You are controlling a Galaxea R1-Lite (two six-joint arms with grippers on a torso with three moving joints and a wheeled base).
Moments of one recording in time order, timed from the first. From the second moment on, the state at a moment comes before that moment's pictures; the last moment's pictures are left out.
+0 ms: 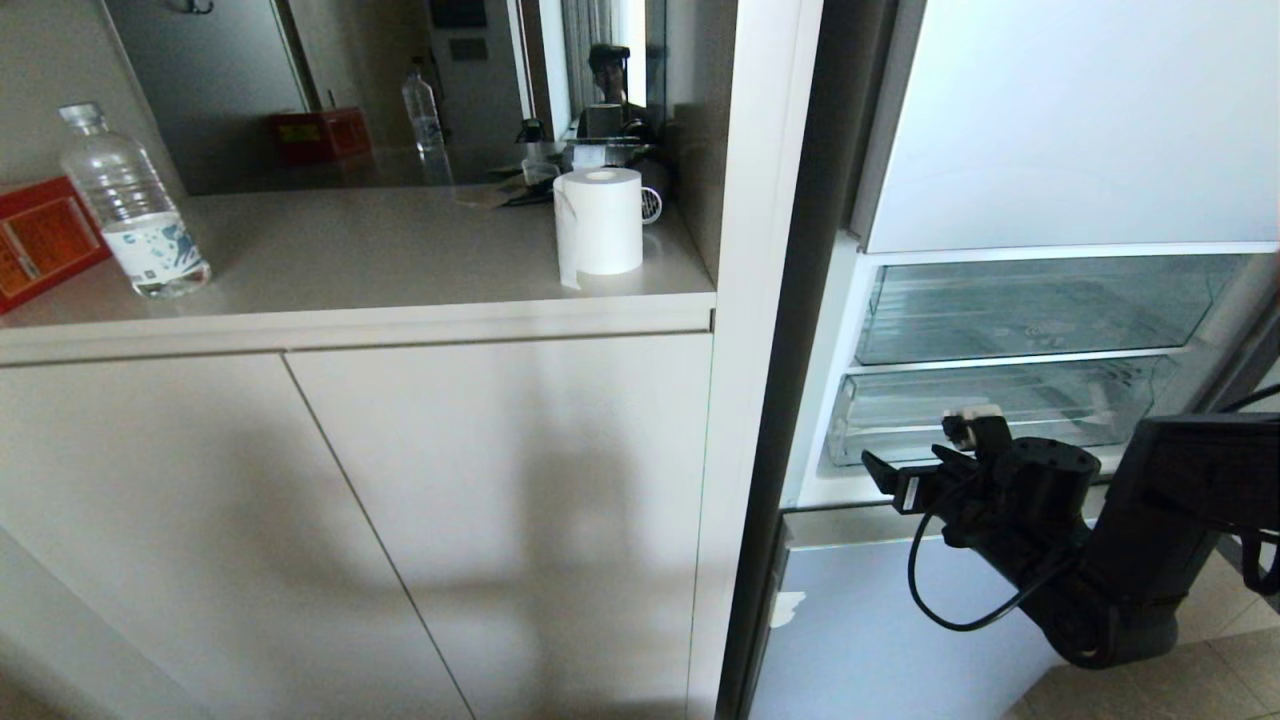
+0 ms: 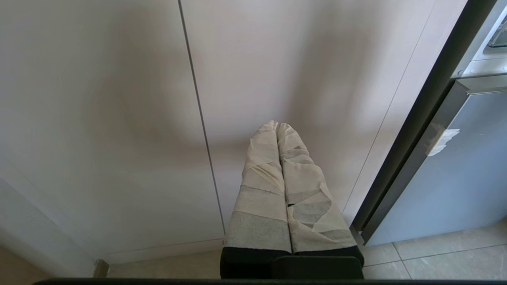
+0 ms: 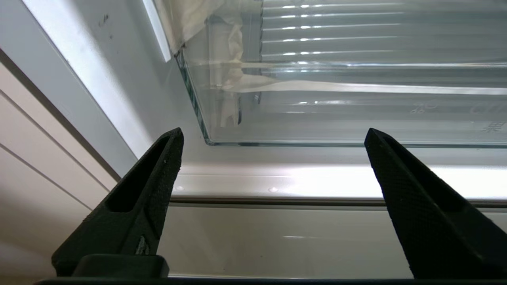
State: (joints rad) left arm 0.00 0.00 0.00 0.00 0.00 0.01; right arm 0.12 2.30 -0.66 -1.52 0.01 0.01
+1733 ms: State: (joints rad) left arm 0.00 0.00 0.00 0.00 0.00 0.01; right arm 0.18 2.38 -0.95 -1.52 -0.07 0.02
